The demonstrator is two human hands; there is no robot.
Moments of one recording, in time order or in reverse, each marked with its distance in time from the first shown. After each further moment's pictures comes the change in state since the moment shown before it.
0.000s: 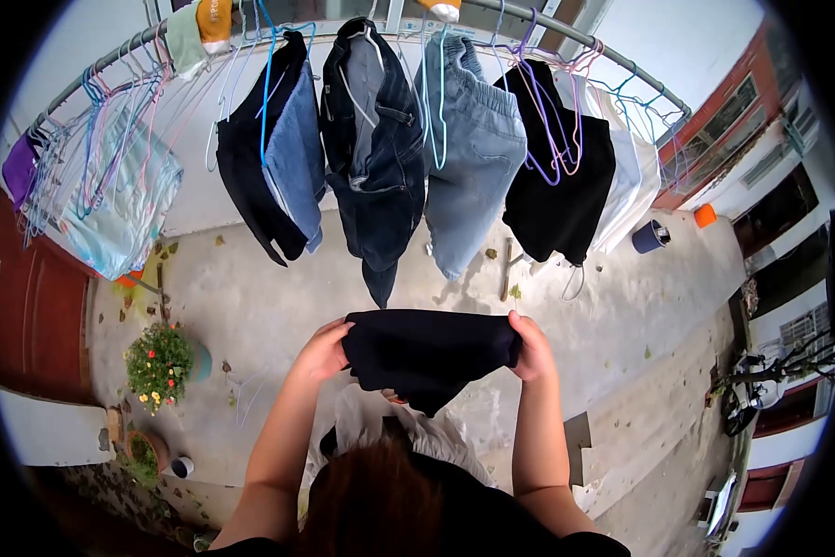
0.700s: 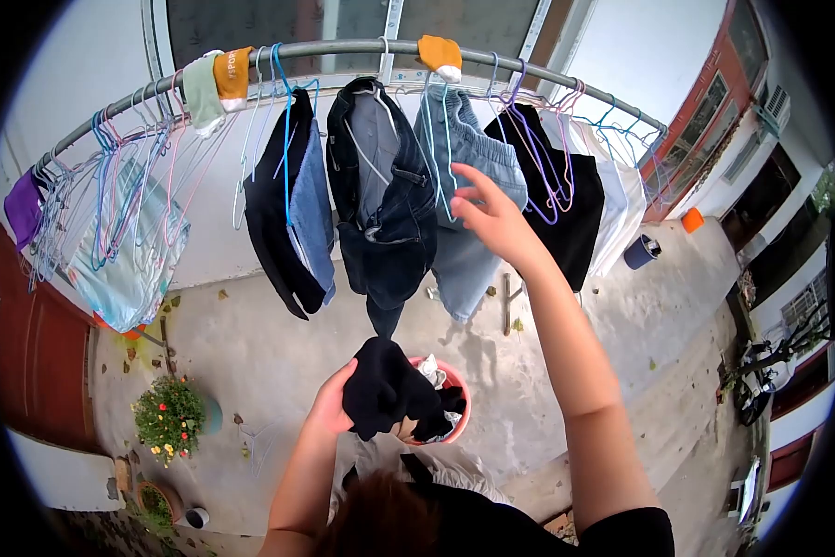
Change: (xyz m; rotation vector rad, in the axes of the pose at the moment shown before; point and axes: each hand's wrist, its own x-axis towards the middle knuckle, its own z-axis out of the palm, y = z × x) left_hand -0.060 0.051 0.060 -0.198 -0.325 -0.023; right_hand 0.143 -0.121 0.158 -1.035 0.026 -0.583
